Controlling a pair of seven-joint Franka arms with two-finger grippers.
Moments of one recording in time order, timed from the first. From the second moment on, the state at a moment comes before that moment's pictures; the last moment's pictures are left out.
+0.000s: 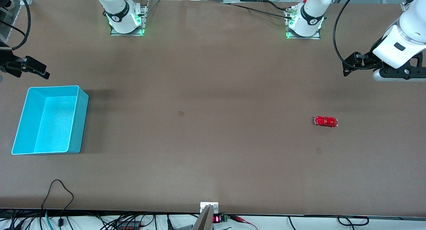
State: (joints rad) left arm -0.06 -0.01 -0.06 -1.62 0.04 1.59 -0.12; right arm 0.00 0.00 -0.08 -1.67 0.00 1.67 -0.02
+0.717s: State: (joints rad) left arm -0.06 -0.01 -0.06 -1.62 0.04 1.59 -0.12; right arm 0.00 0.00 -0.08 -1.67 0.00 1.67 -0.02
